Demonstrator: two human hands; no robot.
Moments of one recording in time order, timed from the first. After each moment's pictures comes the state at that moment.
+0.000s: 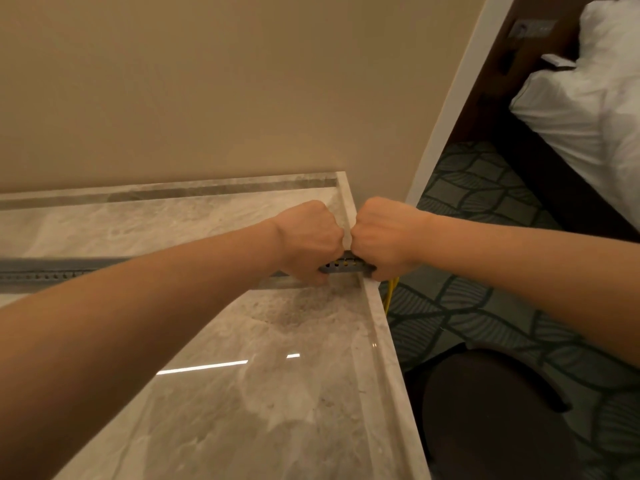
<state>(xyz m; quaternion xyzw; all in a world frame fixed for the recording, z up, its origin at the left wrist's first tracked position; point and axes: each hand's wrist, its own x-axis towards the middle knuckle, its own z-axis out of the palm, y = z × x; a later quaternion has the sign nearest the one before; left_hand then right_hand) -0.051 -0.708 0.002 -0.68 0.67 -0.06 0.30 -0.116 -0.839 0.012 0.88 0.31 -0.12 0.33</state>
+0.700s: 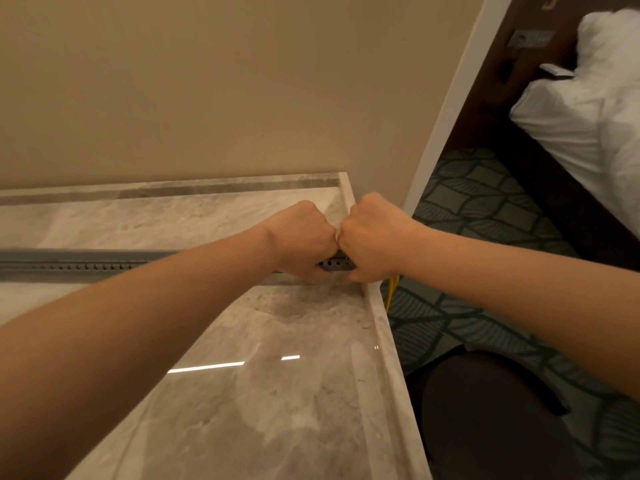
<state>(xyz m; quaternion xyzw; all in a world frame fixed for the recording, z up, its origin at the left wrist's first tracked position) -0.056 -0.693 0.000 -0.70 0.65 -0.10 0.28 -0.128 -0.813 0.014 0.91 0.24 -0.03 0.34</state>
